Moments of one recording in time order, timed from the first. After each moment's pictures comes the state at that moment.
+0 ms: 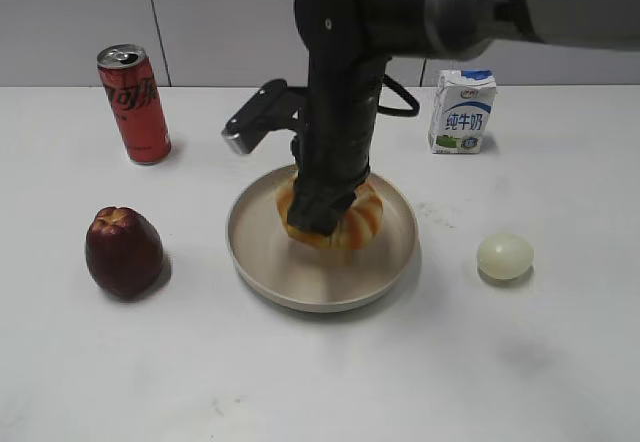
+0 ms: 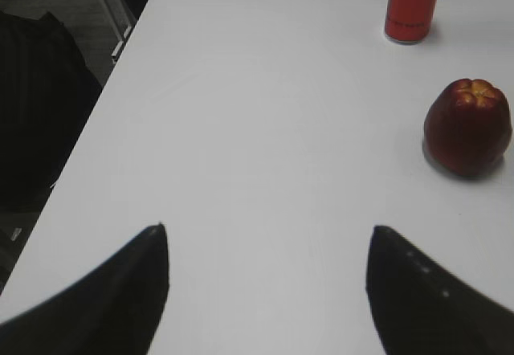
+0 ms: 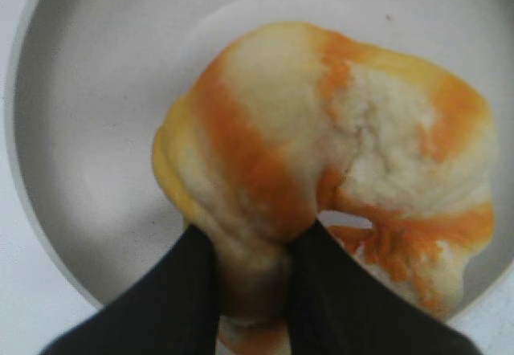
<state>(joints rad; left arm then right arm) 0.02 -0.01 -0.47 0.00 1.09 0.07 0.72 2.21 -1.72 0.05 1.04 -0.41</state>
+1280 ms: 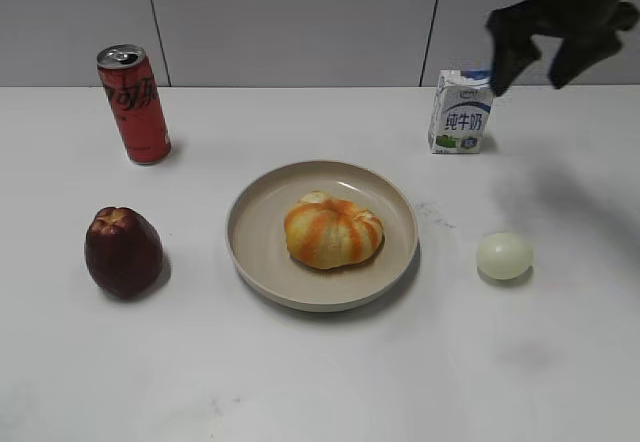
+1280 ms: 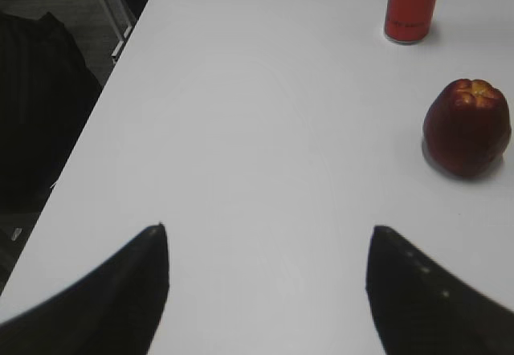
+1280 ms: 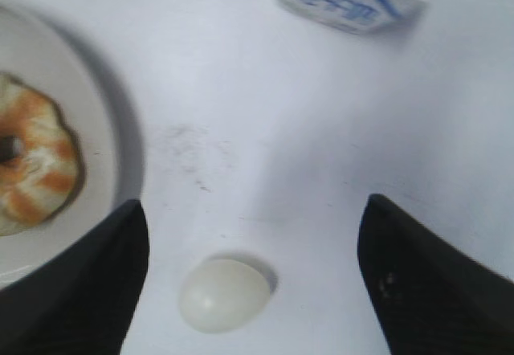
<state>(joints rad) 0.02 -0.01 -0.47 0.00 1.09 0.07 0.18 2.02 -1.82 0.13 1.18 -0.08</state>
